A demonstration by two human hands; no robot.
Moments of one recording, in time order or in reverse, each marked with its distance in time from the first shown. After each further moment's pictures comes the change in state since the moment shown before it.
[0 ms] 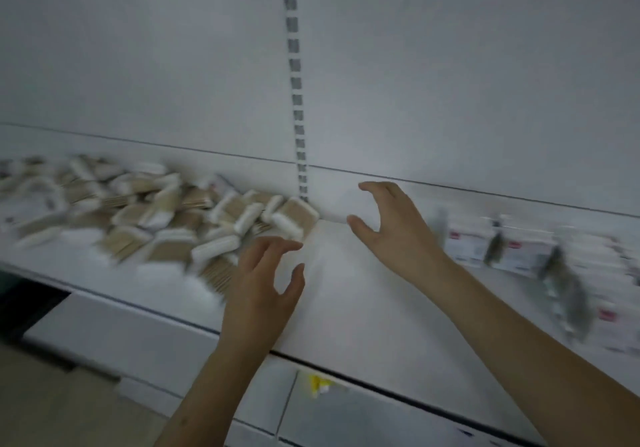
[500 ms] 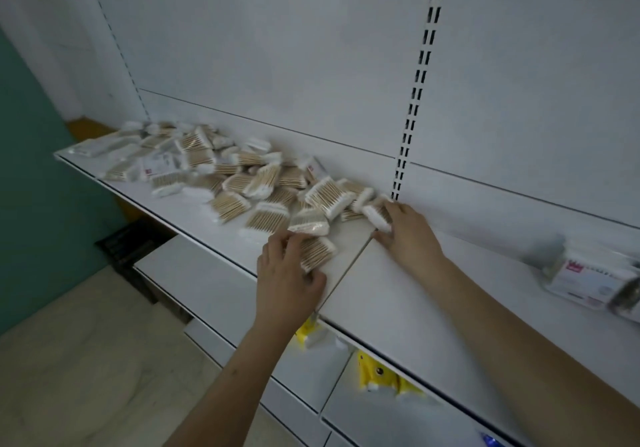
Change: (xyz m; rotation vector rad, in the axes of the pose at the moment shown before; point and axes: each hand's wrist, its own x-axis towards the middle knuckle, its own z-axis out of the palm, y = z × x) left_hand -0.027 -0.076 -0.032 0.338 0.044 -0.339; right_hand 0.056 -0.010 0.131 -0.120 -0.269 -0.036
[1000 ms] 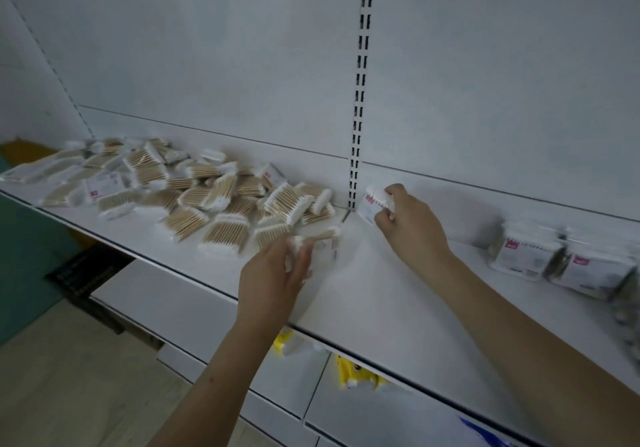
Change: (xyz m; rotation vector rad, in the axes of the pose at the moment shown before) left_hand 0.008 0.055 -0.024 -0.258 0.033 0.153; right_hand -0.043 0.011 -0.065 0.048 0.264 0.079
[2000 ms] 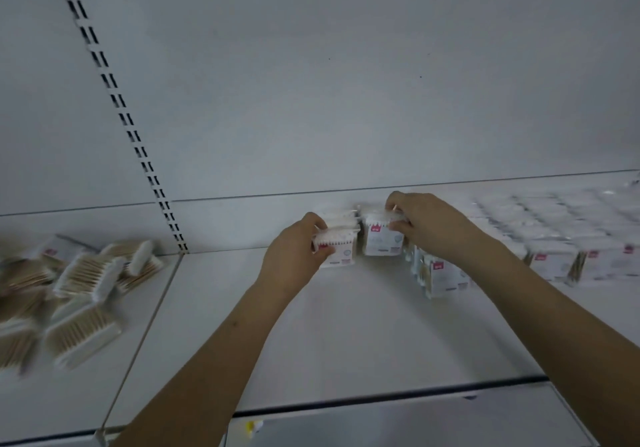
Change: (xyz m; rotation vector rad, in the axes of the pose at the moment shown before) left_hand 0.034 0.162 0.188 -0.174 -0.671 0.342; right_hand -0.103 0.168 -0.196 -0.442 -0.133 0.241
